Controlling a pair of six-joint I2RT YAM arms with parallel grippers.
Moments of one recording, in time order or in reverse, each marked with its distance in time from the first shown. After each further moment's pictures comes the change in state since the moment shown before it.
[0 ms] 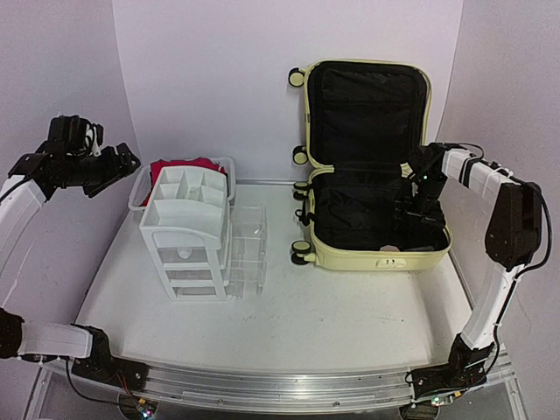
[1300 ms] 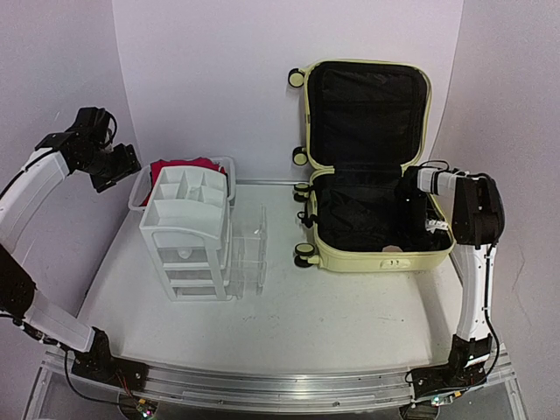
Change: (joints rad) left arm 0.000 0.240 0.142 -0.087 -0.158 -0.075; right arm -0.063 0.417 0.180 -0.154 0.131 1.131
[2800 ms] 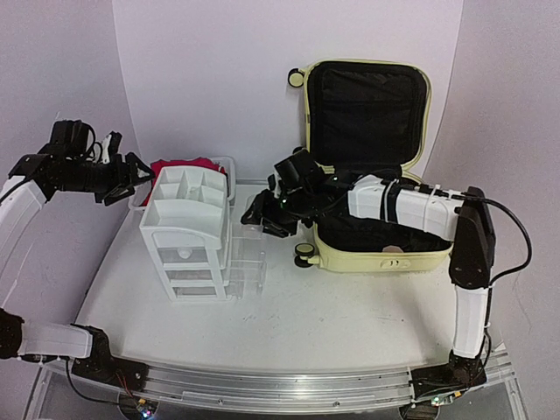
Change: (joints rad) left arm 0.000 -0.238 -0.135 0.011 0.515 0.105; right arm 0.800 -0.295 -0.102 0.938 -0.361 -0.583
